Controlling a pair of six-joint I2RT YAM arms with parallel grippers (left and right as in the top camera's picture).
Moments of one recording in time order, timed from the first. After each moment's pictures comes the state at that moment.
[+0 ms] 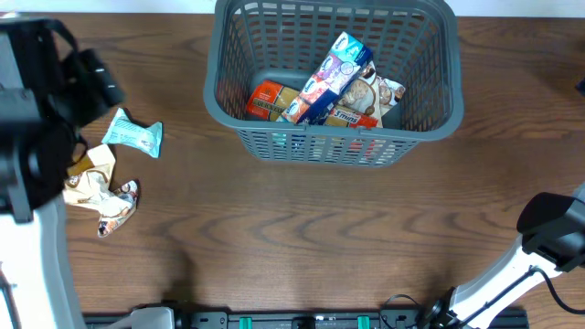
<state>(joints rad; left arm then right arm) 0.07 1.42 2.03 -1.45 -0.35 -0.46 -0.55 2.08 2.51 -1.64 0.28 0.30</state>
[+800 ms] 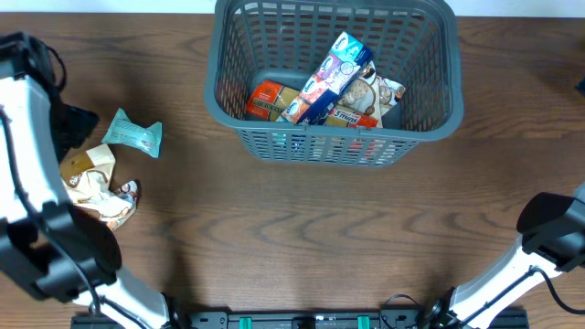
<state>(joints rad) 0.38 1.88 1.80 -1.52 -0.25 -0.85 -0.55 2.08 2.51 -1.64 0.28 0.30</state>
